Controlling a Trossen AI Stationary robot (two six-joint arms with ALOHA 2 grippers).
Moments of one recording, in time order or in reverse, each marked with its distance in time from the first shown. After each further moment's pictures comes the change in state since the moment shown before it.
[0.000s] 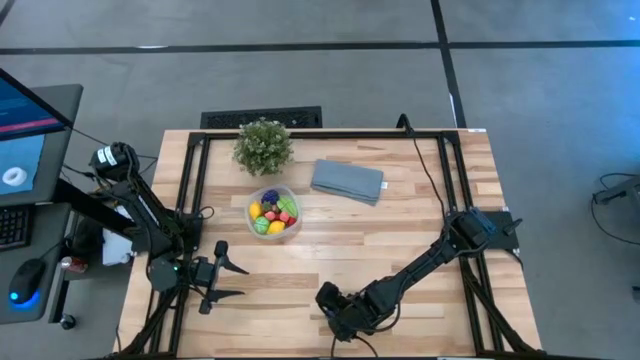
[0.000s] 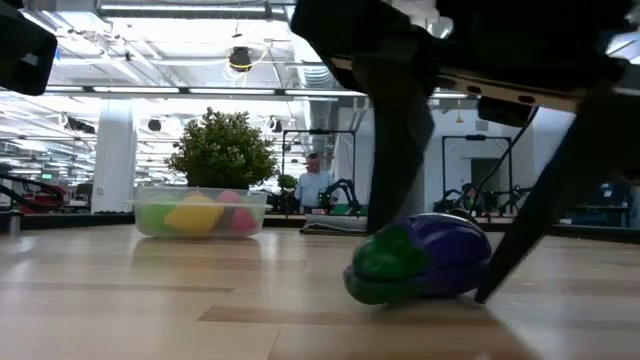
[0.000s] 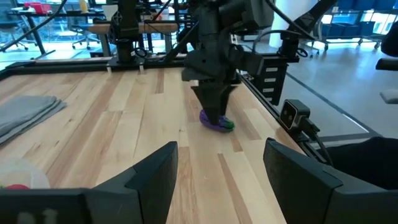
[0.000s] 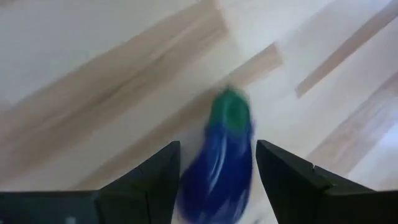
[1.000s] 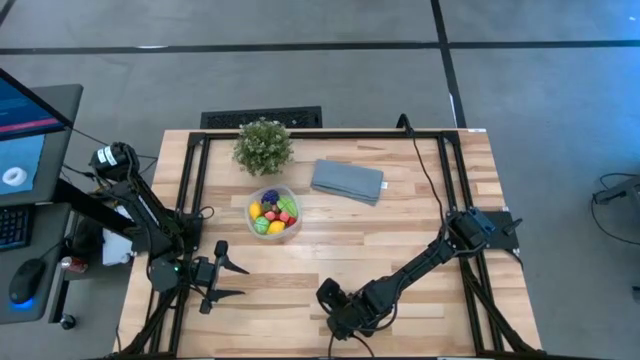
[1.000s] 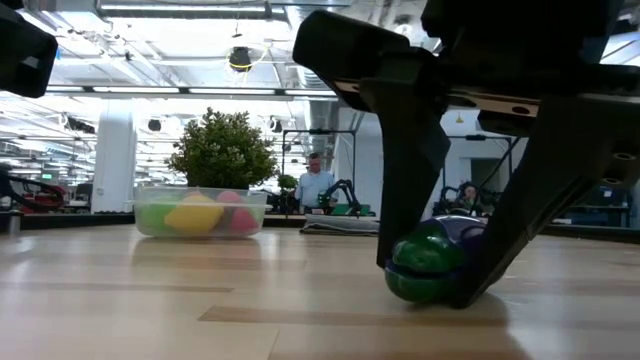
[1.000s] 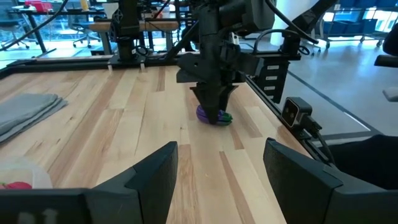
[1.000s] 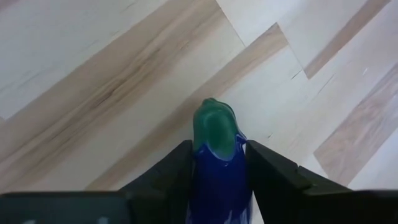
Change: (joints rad) left arm 0.000 0.000 0.000 -0.013 0.000 -0.010; right arm -0.019 0.019 0.018 -0.037 -0.015 0.117
